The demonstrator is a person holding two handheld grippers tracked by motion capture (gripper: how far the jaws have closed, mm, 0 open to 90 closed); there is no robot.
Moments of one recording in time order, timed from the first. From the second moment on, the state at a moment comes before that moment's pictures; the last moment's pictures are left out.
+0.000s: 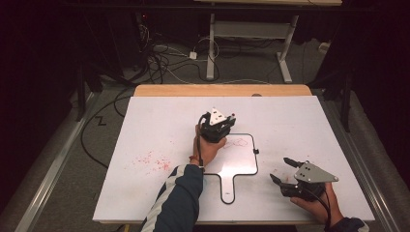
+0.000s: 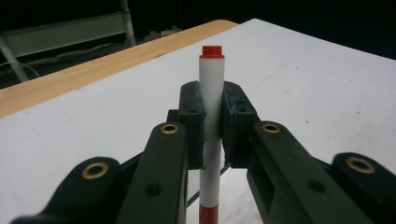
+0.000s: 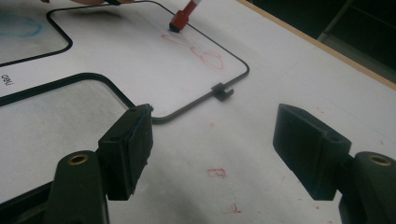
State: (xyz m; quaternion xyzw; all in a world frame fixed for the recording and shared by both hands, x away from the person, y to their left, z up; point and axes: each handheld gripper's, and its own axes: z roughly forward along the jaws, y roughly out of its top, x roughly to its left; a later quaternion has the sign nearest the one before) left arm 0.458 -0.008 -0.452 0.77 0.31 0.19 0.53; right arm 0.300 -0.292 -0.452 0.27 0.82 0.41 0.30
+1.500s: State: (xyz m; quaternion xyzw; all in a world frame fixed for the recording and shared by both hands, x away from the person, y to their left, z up) left arm 0.417 -0.005 -0.424 0.79 0.22 0.13 0.56; right arm 0.330 -0.271 -0.441 0.29 0.80 0.45 0.26
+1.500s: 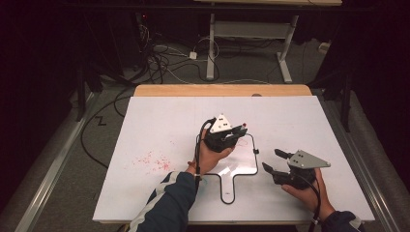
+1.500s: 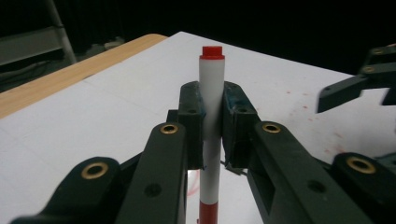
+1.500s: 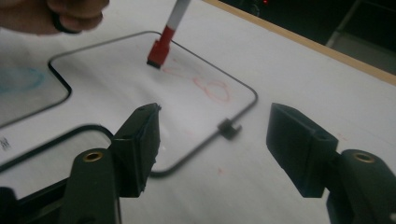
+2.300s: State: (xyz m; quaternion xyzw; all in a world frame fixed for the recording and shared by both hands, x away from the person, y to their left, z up) left arm 0.396 -0.002 -0.417 0.79 0.21 0.13 0.57; right arm 0.379 -0.204 -0.431 0.30 0.79 0.50 0.19
